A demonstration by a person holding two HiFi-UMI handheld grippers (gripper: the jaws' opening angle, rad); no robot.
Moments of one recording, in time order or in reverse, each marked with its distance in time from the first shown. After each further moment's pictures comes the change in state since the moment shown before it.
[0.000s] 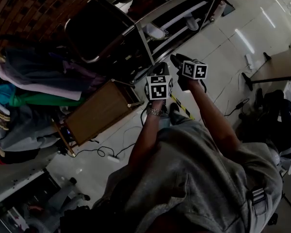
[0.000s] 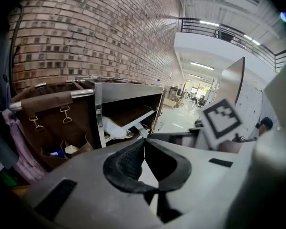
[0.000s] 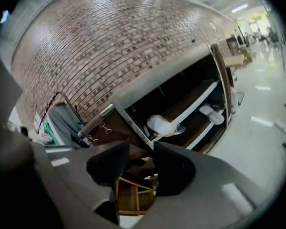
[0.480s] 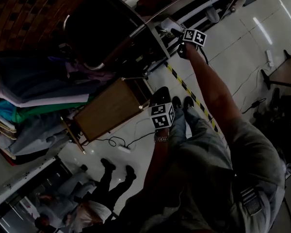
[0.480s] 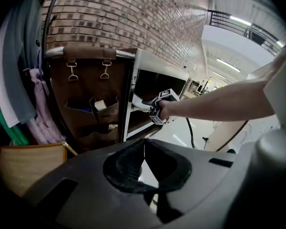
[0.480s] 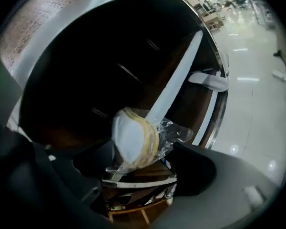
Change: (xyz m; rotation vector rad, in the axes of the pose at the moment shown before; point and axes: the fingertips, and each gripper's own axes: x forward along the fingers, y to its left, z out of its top) left arm -0.009 0.072 -0.111 -0.210 0.118 0.164; right arm 0.248 -0.140 0.004 0.377 0.062 -0.077
